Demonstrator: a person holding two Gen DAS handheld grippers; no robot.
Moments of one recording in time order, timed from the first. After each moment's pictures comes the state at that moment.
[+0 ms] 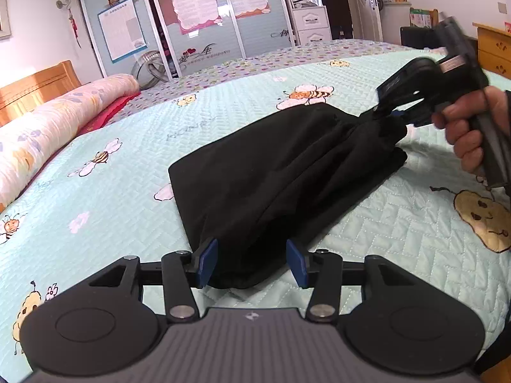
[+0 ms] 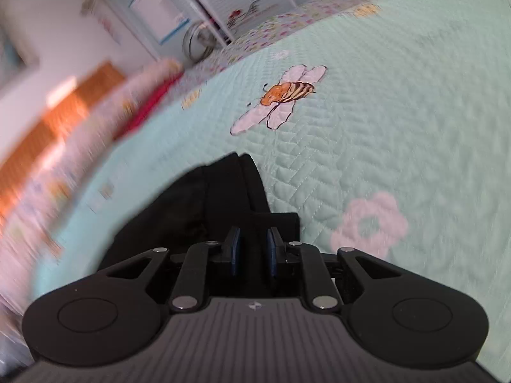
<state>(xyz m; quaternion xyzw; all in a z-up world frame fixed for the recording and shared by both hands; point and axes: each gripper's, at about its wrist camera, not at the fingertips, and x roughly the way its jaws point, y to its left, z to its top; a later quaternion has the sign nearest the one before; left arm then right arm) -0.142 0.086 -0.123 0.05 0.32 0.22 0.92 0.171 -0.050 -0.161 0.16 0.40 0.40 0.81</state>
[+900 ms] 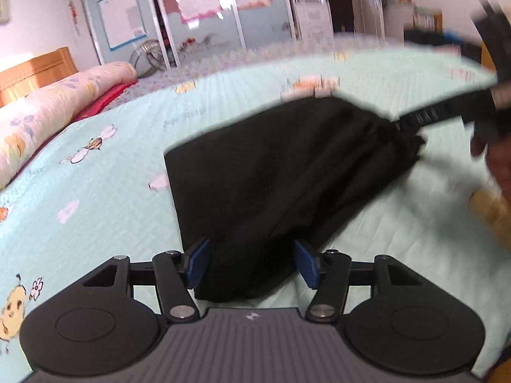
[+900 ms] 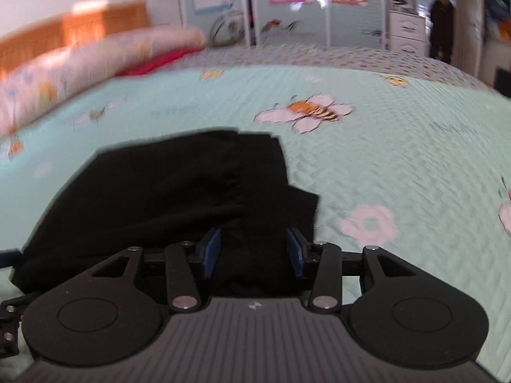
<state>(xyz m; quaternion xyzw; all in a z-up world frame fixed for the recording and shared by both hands) -0.134 0.106 -0.129 0.02 0.31 0.21 0.93 0.090 -0.025 -0.144 -0.05 0.30 0.39 0.87</state>
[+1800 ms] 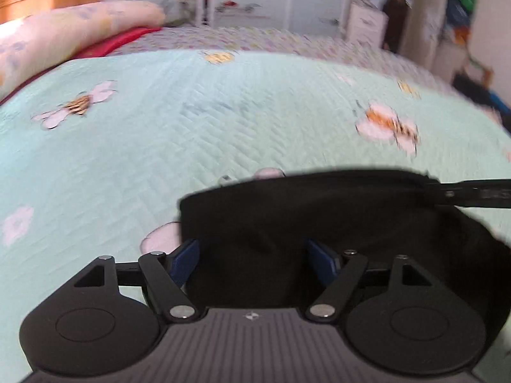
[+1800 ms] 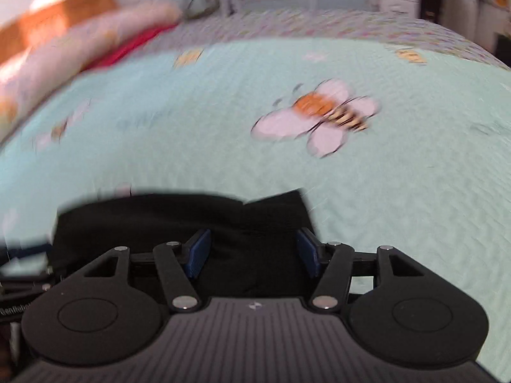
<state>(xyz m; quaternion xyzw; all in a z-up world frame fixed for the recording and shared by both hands) -0.019 0.240 -0.129 -0.13 0.32 0.24 0.91 0.165 0.079 -0.122 -0.04 0.38 0.34 0.86</state>
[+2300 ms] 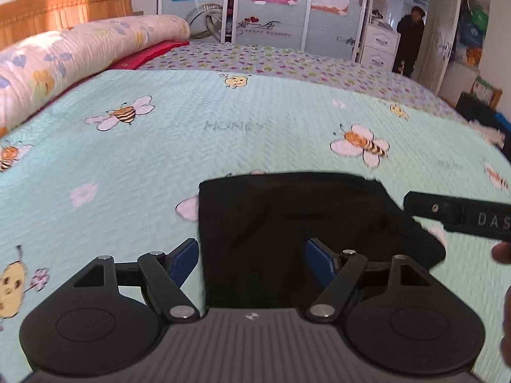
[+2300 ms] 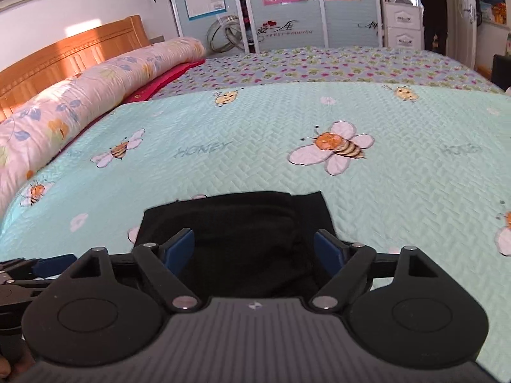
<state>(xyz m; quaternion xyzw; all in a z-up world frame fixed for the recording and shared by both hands) -0.089 0.163 -0.064 -0.12 0.34 0.28 0.89 0.059 0.026 -0.047 -0.04 0.34 0.37 0.87</state>
